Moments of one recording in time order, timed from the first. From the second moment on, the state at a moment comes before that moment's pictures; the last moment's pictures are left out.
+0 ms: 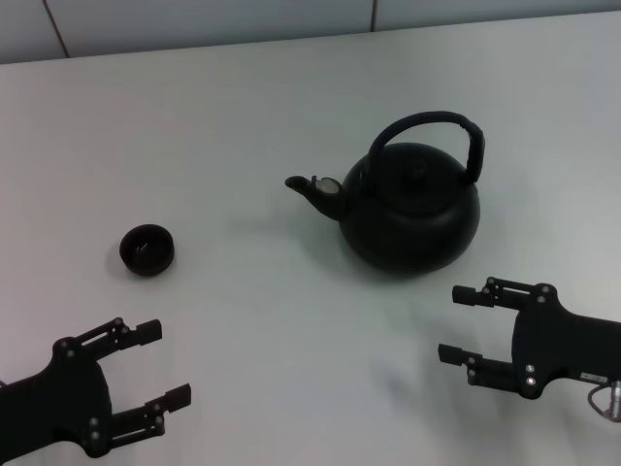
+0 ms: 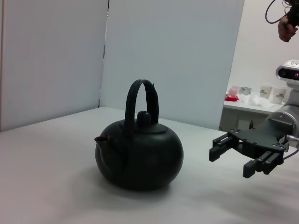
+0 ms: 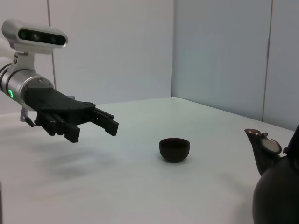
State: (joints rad) left arm -0.29 -2.06 0.58 0.43 2.06 1.74 -0.84; right arm 0.22 2.07 -0.63 -0.47 -1.96 -1.65 0.70
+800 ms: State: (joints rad) left arm -0.31 -2.07 0.47 0.34 1.73 1.64 -0.73; right arm 0.22 2.07 -0.62 -0.48 -1.95 -1.65 0.70
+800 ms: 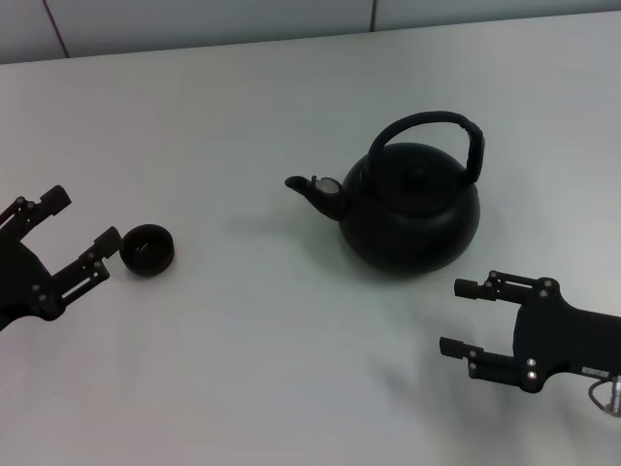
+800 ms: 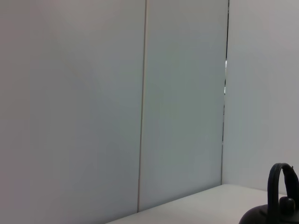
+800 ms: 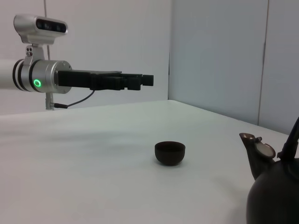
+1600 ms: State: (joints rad) left arm -0.34 -2.07 0.60 0.30 1.75 1.33 -0.68; right arm 0.23 2.08 -0.62 -0.48 -1.95 -1.65 0.70
